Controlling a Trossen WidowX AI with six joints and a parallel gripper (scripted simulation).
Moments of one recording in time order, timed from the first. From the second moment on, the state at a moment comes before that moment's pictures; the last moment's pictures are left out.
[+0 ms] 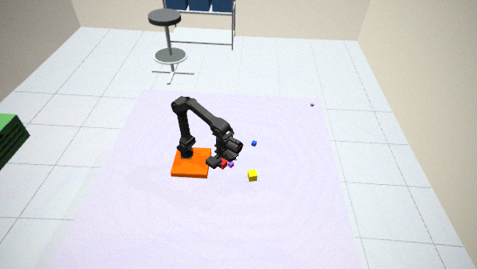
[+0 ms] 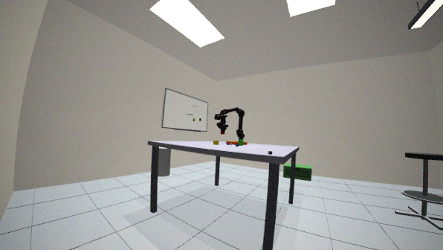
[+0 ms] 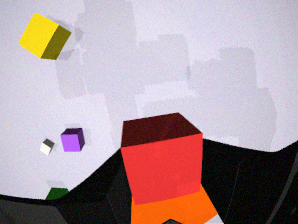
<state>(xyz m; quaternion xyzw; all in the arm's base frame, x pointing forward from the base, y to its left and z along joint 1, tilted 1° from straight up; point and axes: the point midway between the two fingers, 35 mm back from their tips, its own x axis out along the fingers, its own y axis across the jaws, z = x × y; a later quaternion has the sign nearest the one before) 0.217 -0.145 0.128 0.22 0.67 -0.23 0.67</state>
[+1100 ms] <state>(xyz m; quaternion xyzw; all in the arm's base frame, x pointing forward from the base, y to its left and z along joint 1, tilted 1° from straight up) 0.239 -0.004 0.130 0.22 0.67 -0.22 0.68</state>
